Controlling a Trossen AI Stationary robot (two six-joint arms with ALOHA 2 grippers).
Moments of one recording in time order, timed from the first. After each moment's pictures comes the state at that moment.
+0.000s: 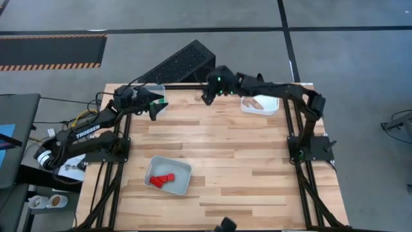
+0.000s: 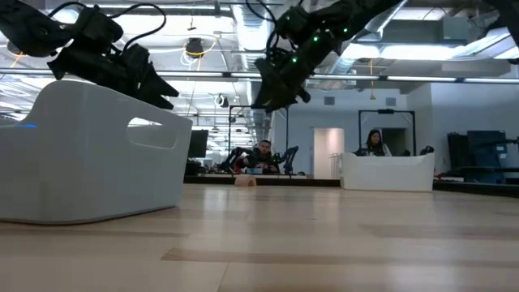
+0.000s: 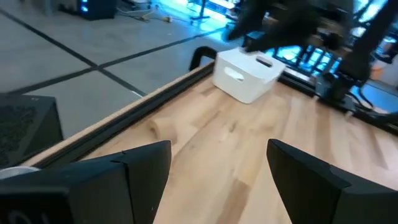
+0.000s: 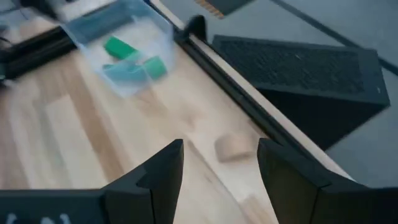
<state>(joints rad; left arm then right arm) 0.90 0.83 0.35 0.20 0.46 -0.13 -0.44 1.84 1.49 -0.29 0.08 0.16</state>
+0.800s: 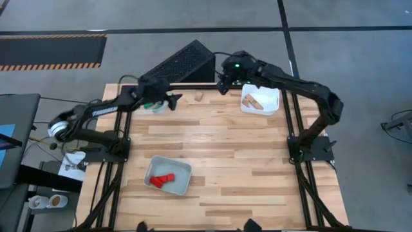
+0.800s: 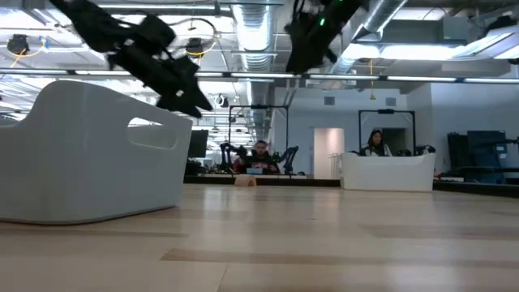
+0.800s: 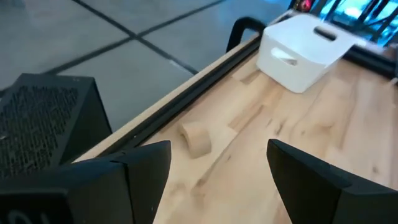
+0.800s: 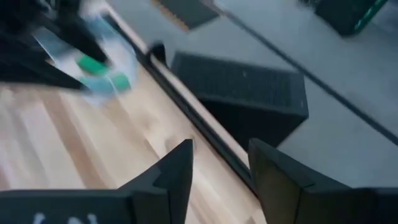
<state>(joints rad) 0.73 1.24 0.68 0.09 0.13 -0.09 -0.49 1.64 1.59 -0.58 0.20 0.05</state>
